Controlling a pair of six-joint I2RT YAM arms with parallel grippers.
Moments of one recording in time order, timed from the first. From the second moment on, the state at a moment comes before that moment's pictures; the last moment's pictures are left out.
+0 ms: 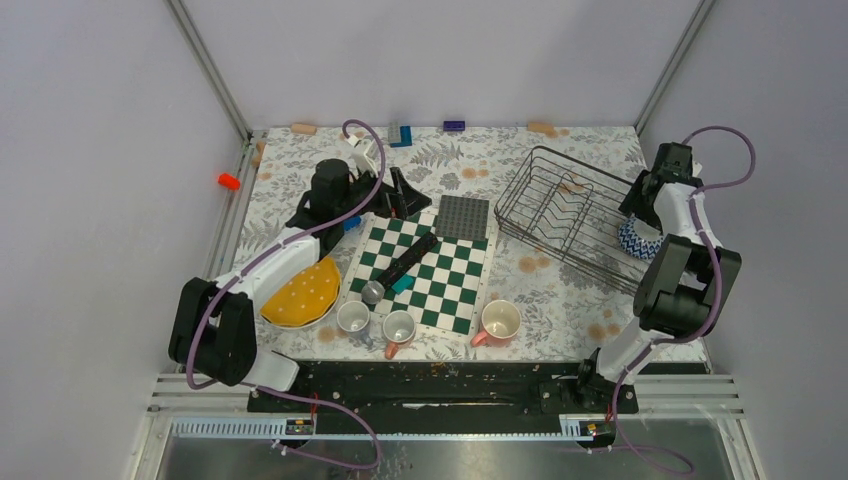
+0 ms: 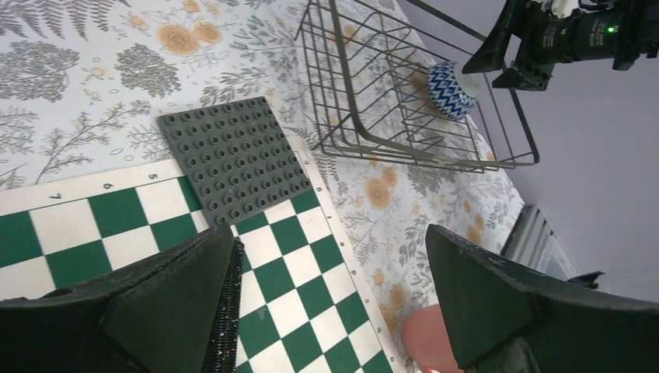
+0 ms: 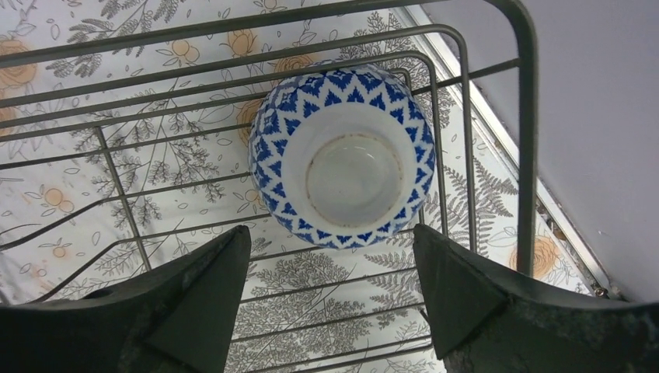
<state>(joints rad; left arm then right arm) -0.38 1.42 0.95 0.22 0.55 -0.49 -0.35 1.70 1.32 -0.63 0.27 0.26</state>
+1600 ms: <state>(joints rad) -0.38 1.50 0.96 0.18 0.51 -0.42 -0.37 1.75 1.28 -0.52 0.12 0.18</state>
